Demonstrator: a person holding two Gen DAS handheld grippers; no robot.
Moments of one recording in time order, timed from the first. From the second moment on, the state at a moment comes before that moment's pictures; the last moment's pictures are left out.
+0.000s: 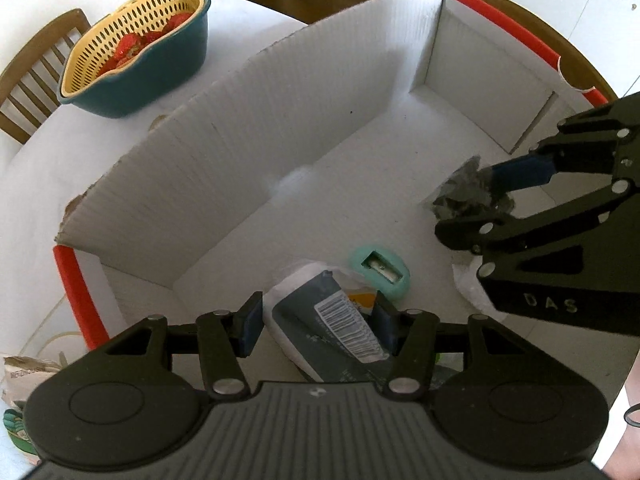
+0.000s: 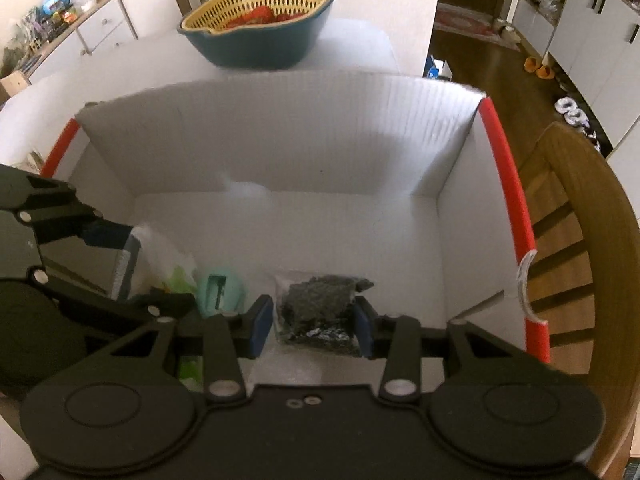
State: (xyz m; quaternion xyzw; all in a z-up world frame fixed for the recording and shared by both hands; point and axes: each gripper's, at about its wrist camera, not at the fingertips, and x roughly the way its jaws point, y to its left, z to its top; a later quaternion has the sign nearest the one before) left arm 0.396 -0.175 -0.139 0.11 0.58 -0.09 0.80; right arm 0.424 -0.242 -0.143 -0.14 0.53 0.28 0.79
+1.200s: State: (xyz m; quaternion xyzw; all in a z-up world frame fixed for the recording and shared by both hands) left arm 0.344 -0.138 -0.049 0.01 0.49 -0.12 0.86; right arm 0.364 -0.297 -0.055 -0.07 0.45 0.33 0.83
